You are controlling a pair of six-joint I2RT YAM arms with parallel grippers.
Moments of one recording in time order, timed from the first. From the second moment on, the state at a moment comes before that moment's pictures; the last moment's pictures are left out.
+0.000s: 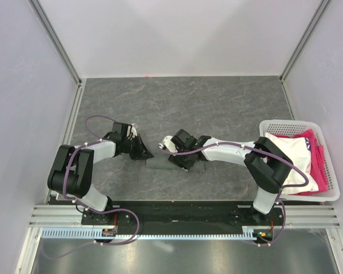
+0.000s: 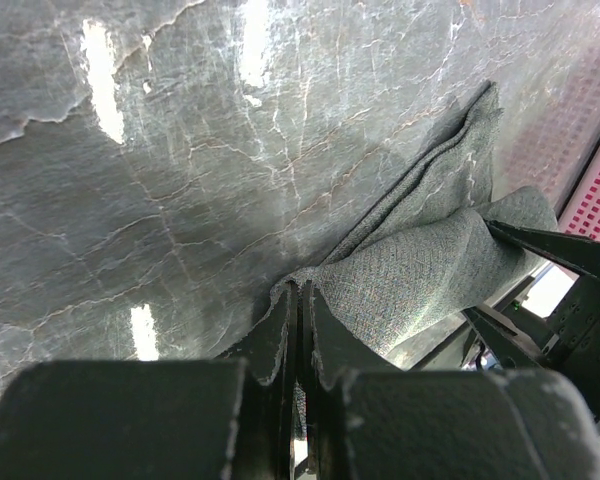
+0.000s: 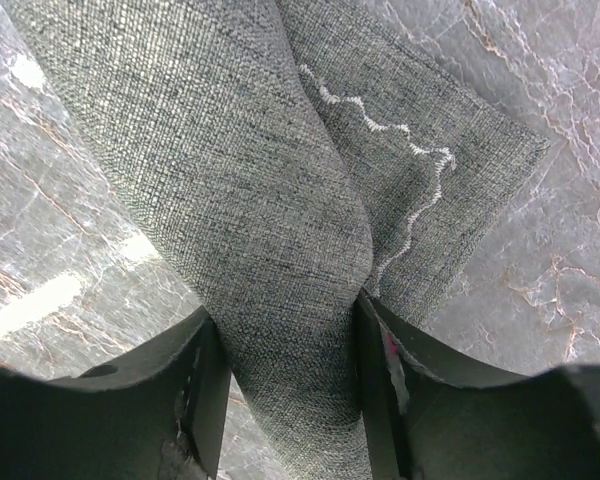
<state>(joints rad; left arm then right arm) -0.21 1.57 0.65 -0.11 0.57 -0.59 0.89 1.77 1.08 -0.42 -0.02 -0.19</state>
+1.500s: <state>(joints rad) -0.19 1.42 0.67 -0.17 0.46 -0.58 0.90 1.92 1.27 -0.49 -0.29 -0.31</state>
